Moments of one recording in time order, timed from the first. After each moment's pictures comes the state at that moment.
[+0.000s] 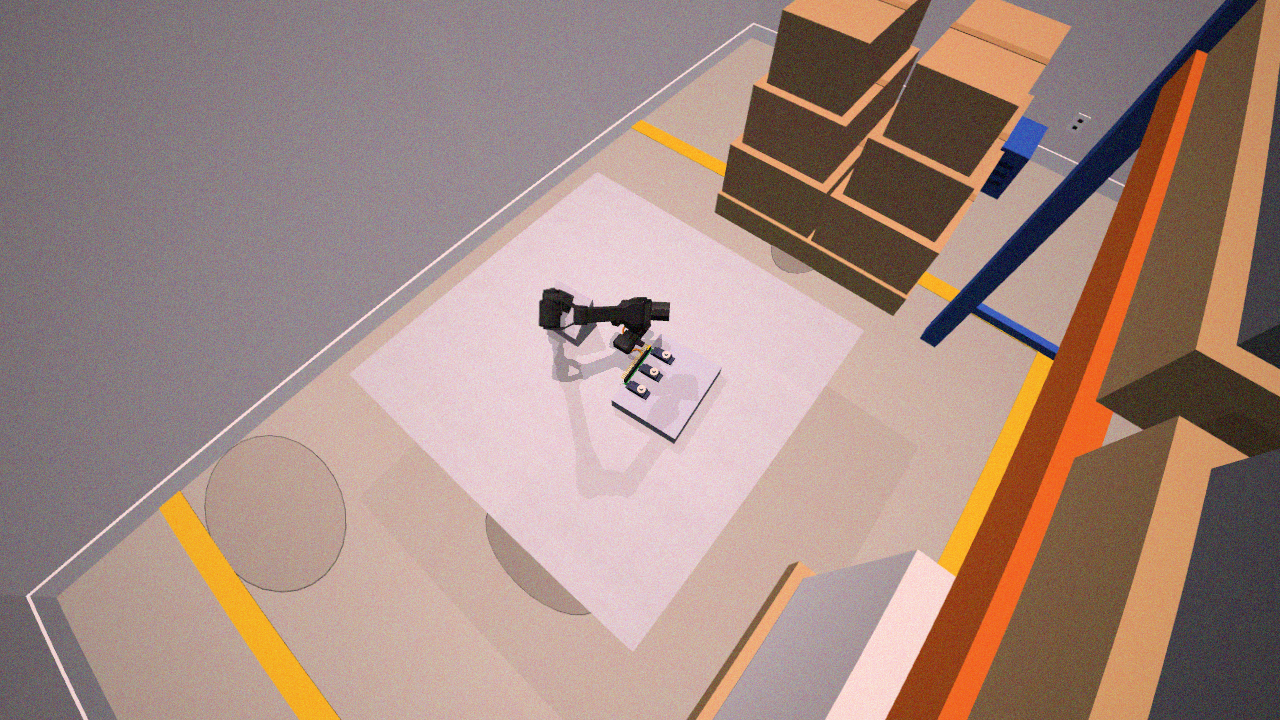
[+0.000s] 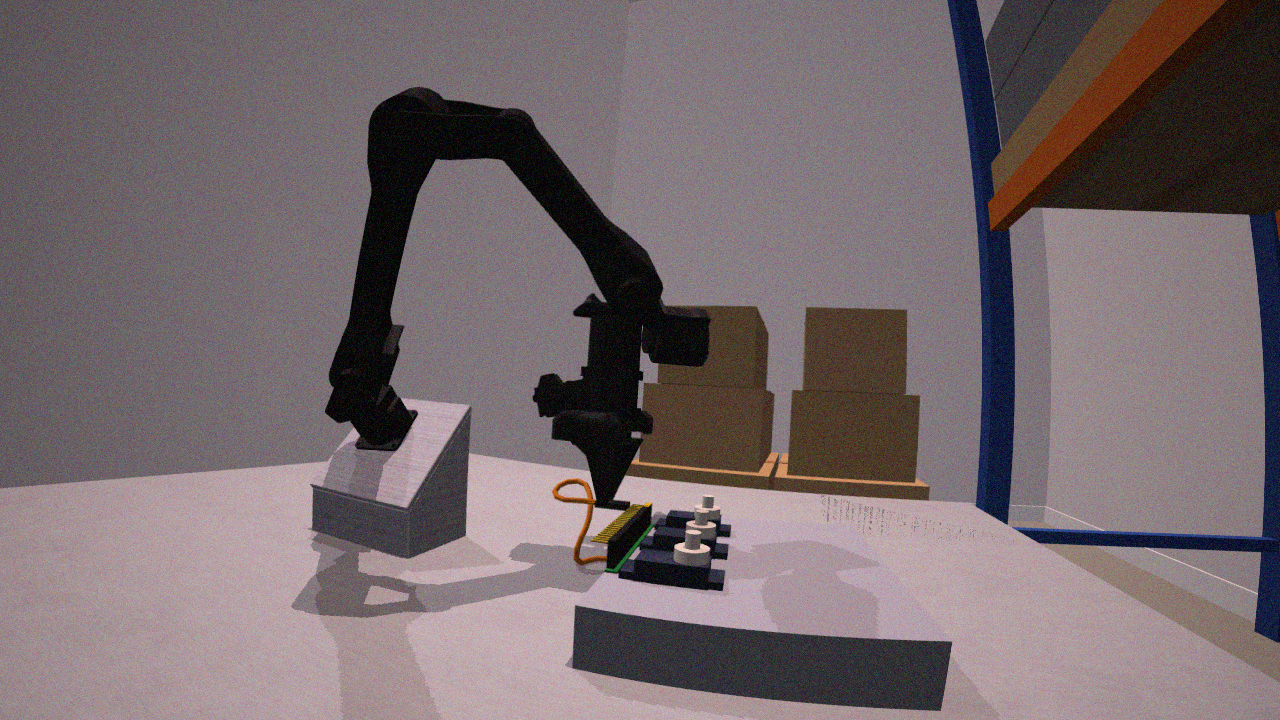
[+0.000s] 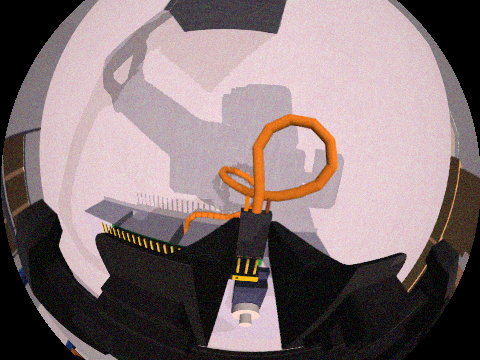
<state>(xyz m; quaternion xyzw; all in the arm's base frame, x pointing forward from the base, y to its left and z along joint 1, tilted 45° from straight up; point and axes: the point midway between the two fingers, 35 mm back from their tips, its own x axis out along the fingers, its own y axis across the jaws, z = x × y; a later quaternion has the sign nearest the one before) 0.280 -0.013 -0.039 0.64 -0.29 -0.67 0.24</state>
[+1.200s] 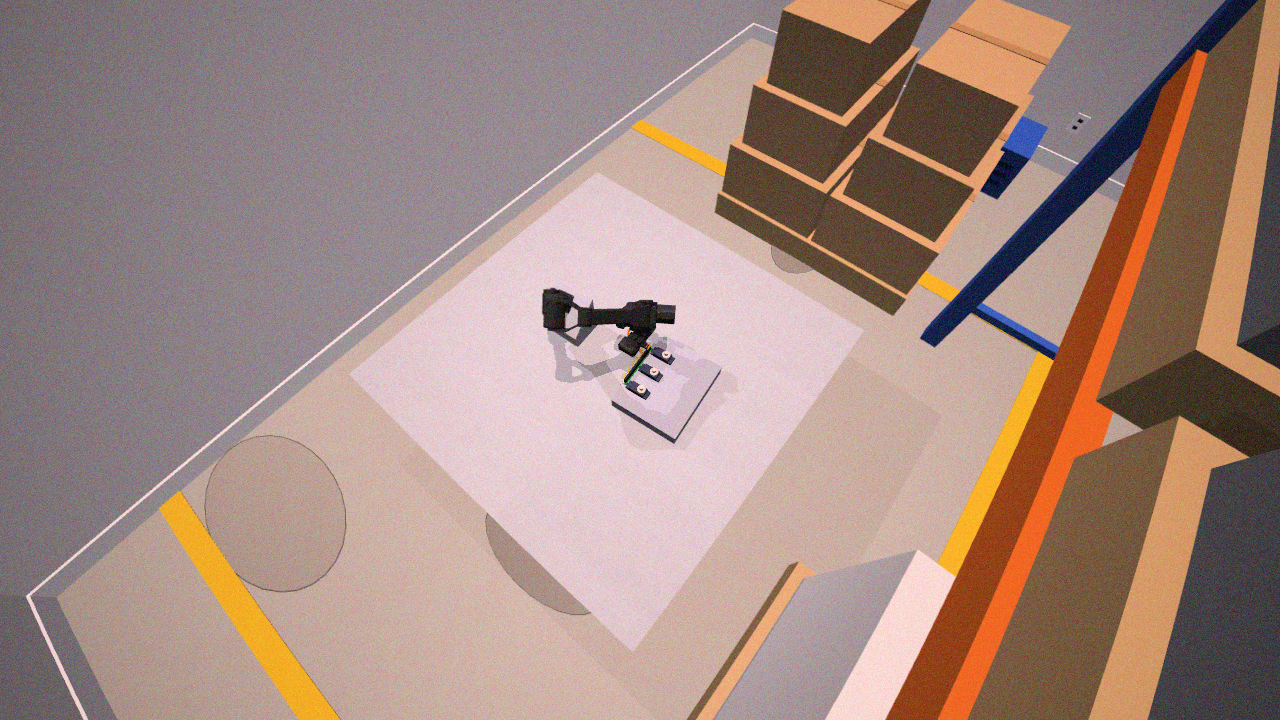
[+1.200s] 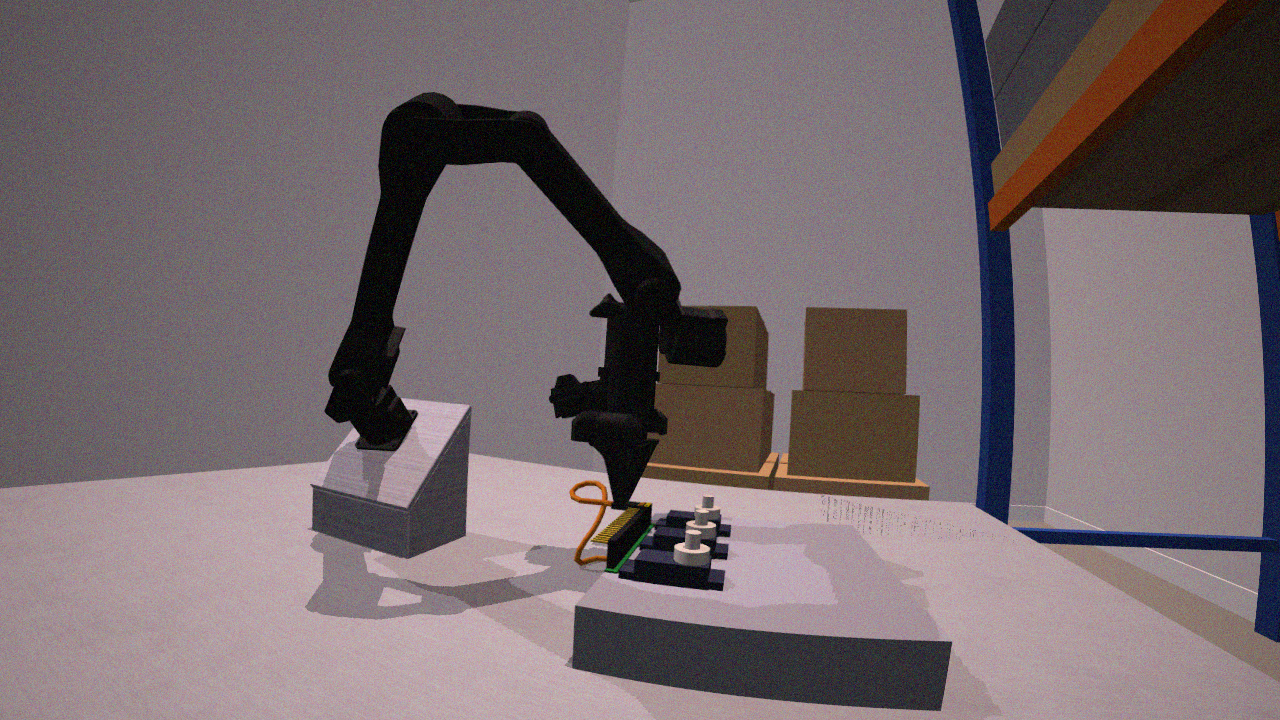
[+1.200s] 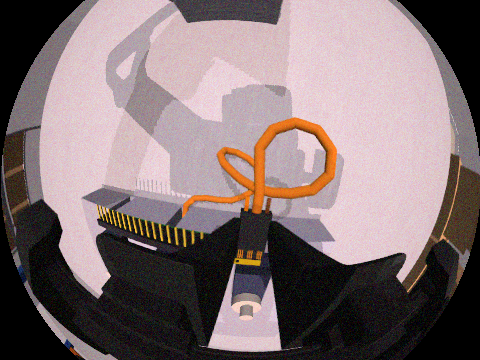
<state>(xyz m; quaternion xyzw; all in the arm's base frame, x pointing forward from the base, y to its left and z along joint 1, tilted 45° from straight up) 0.299 -0.013 -0.039 0.64 -0.29 -0.67 0.24</state>
